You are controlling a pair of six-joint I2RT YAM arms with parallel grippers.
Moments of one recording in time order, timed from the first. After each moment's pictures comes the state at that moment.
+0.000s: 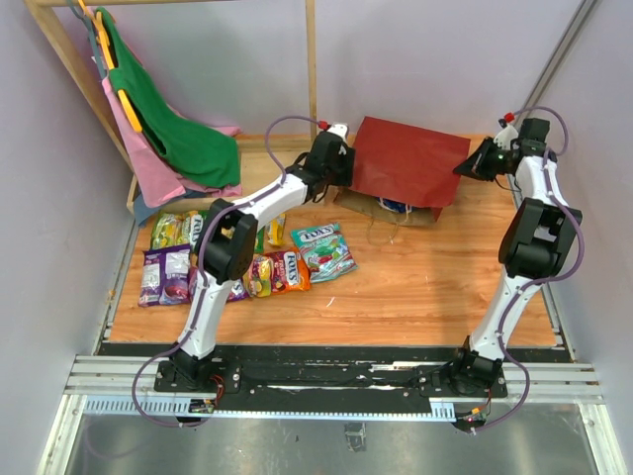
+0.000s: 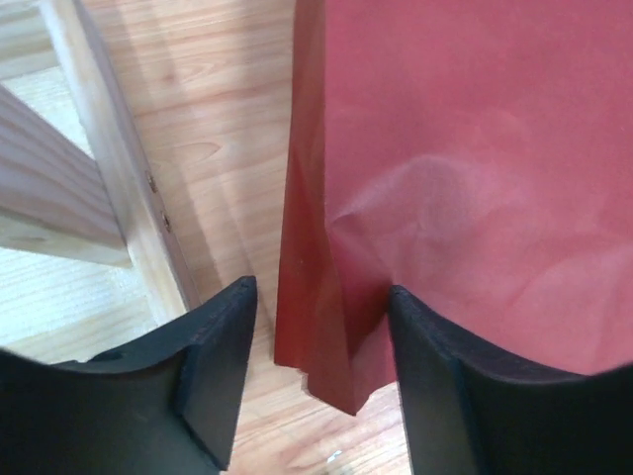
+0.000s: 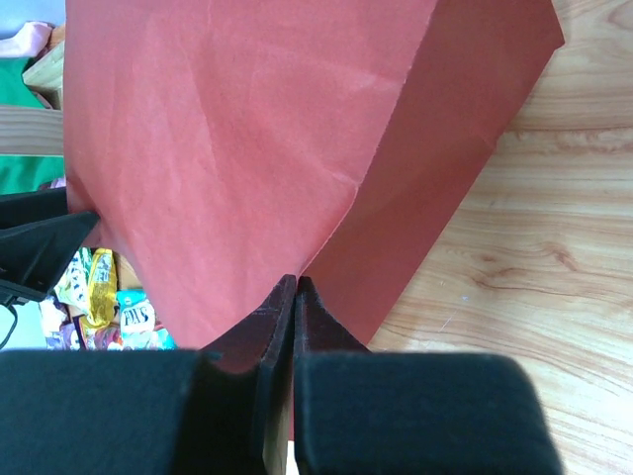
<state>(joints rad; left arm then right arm) -0.58 2.26 1.88 -0.12 -0.16 -0.28 -0.32 2.12 1.82 -0.56 -0.75 0.21</state>
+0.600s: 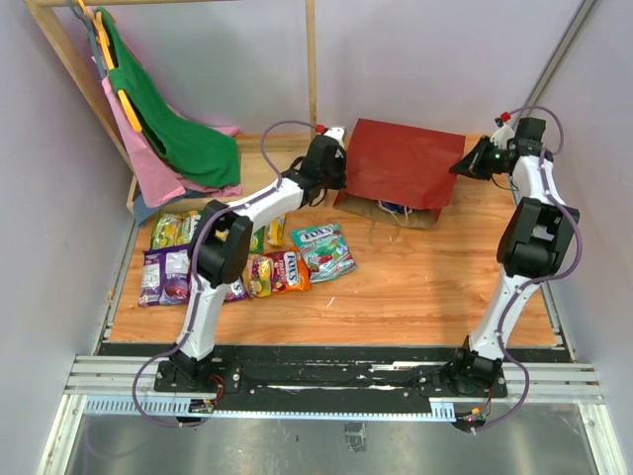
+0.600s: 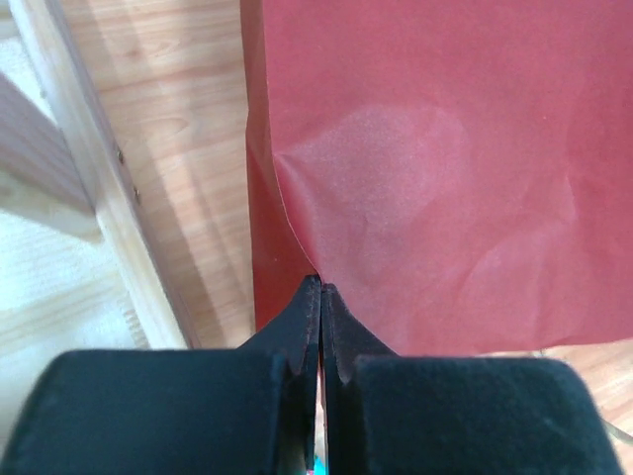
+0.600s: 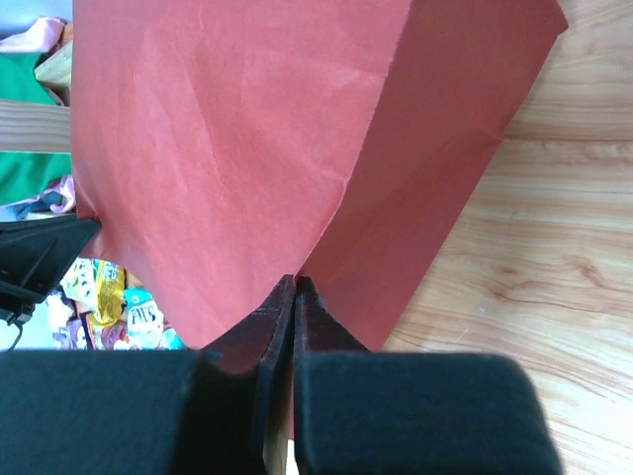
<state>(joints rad) -0.58 2.22 1.80 -0.07 -0.08 -0.31 -0.30 2.13 1.82 -0.54 -0.77 0.23</state>
